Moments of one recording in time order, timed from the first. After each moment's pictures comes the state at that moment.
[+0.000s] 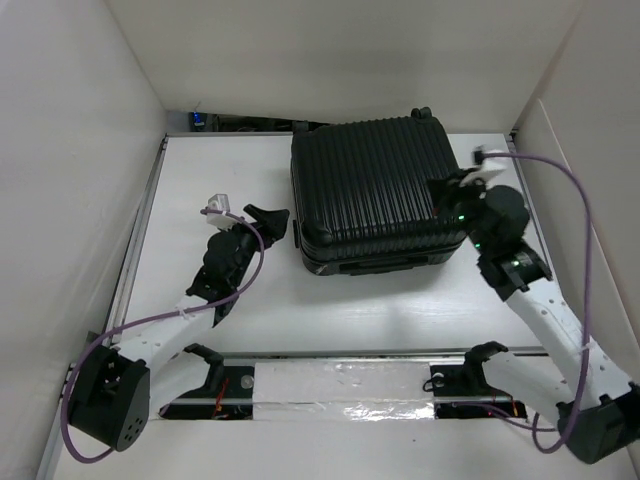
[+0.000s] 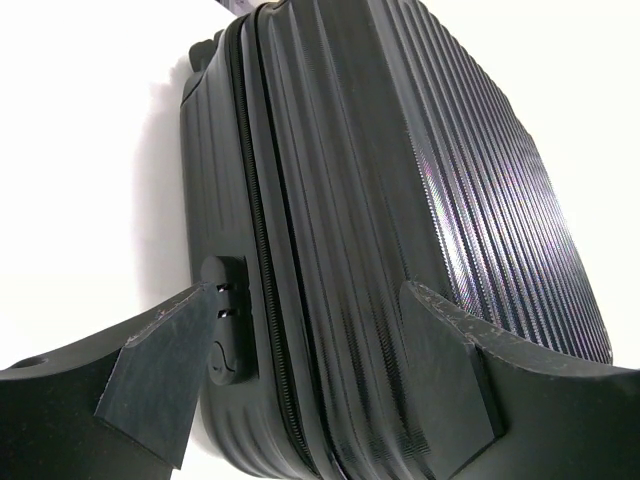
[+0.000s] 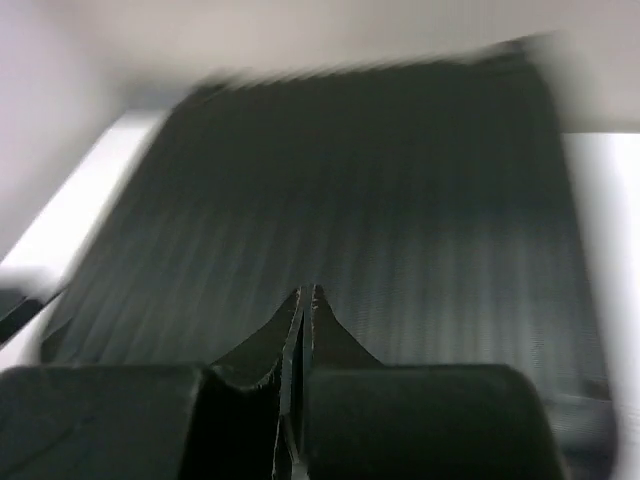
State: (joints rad) left arm -0.44 1.01 0.39 0.52 -0.15 -0.84; right arm 0.45 0.93 0.92 -0.04 0.05 0.24
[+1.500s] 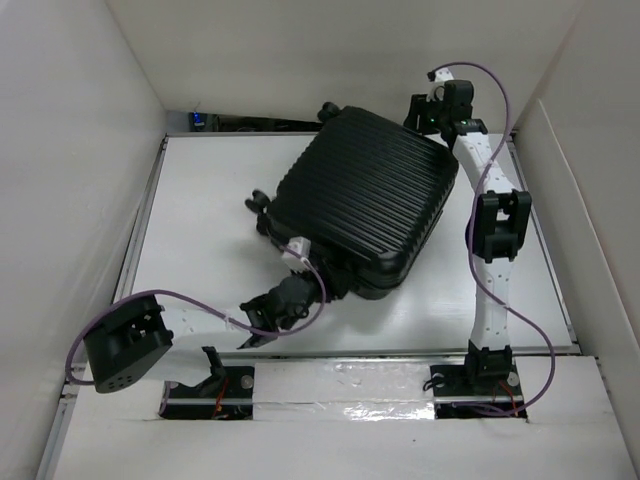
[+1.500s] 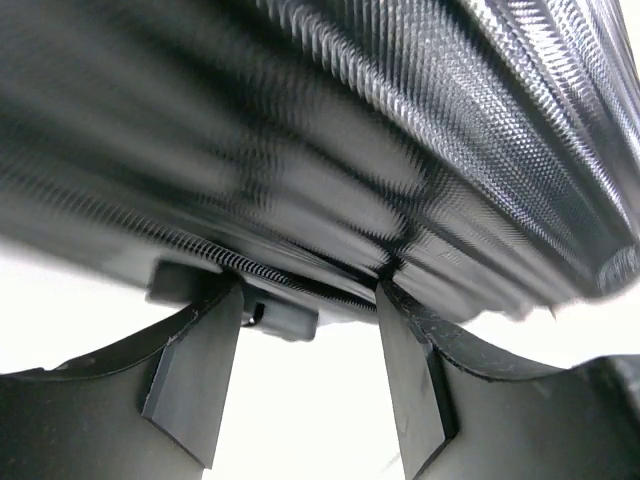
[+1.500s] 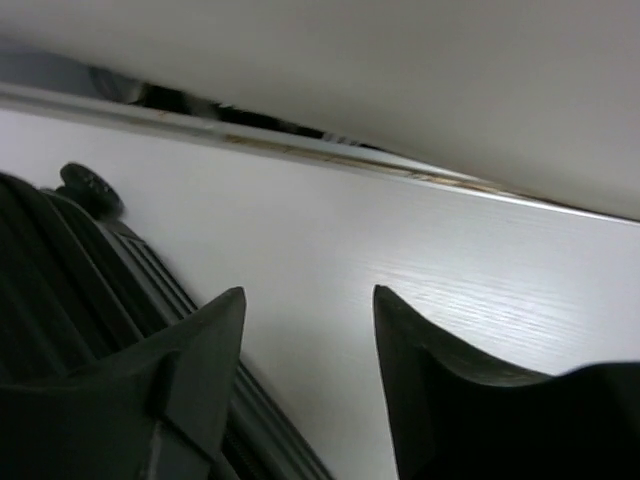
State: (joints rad) left arm -1.04 1.26 0.37 0.63 -0.45 -0.88; right arm 0.07 2.37 2.29 -0.37 -0.25 0.03
